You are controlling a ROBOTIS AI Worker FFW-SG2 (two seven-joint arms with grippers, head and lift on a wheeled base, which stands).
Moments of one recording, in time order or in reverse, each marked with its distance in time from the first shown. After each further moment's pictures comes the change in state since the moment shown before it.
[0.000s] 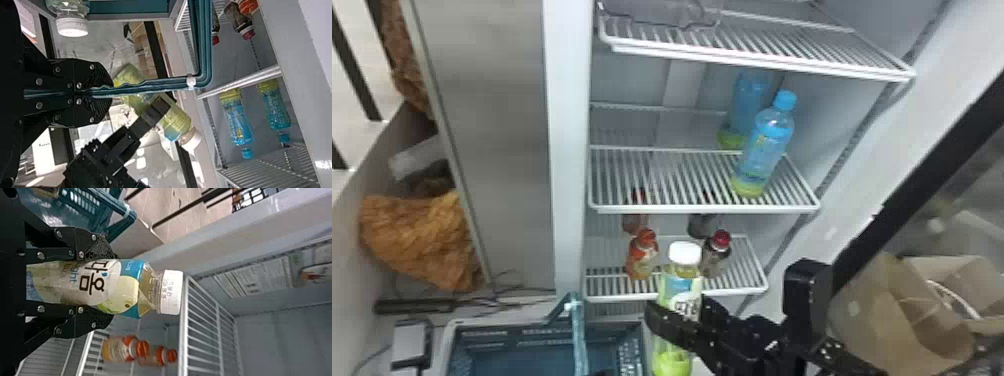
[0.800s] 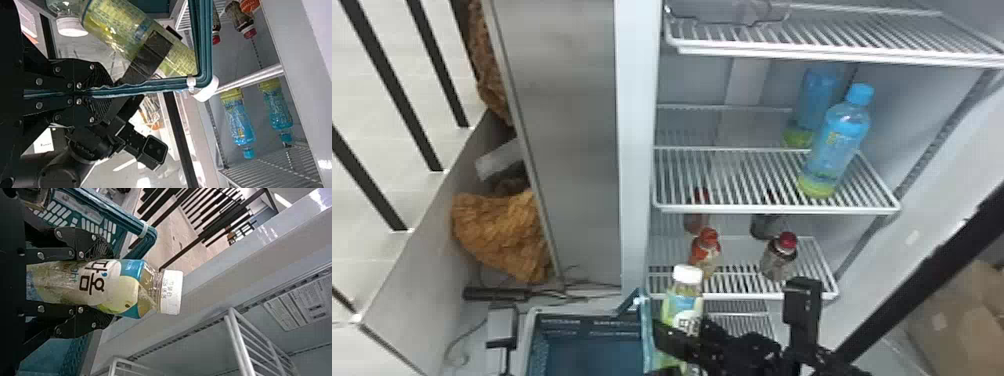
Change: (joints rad) left arm -0.004 0.000 -0.005 0.000 -0.002 0.002 0.000; right arm -0.153 -0.025 0.129 0.345 -0.199 -0.110 0.030
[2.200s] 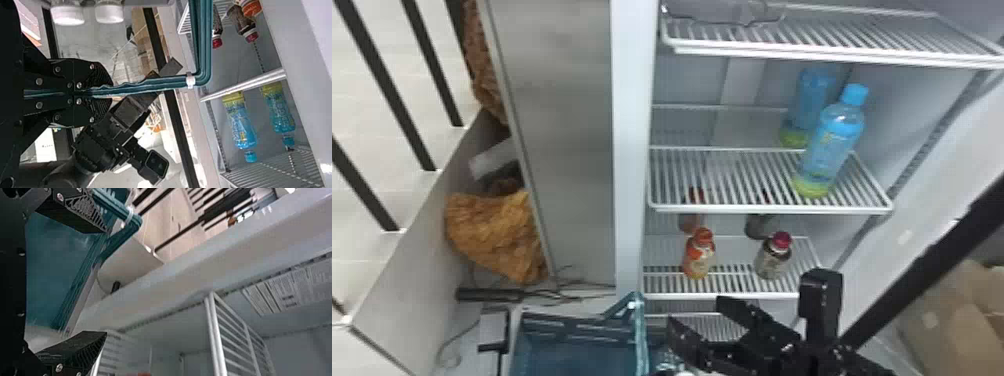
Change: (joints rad) left arm 0.002 0.002 0.002 0.001 -0.003 0.008 0.001; right arm 0.046 0.011 -0.047 -0.108 0.127 0.001 -0.032
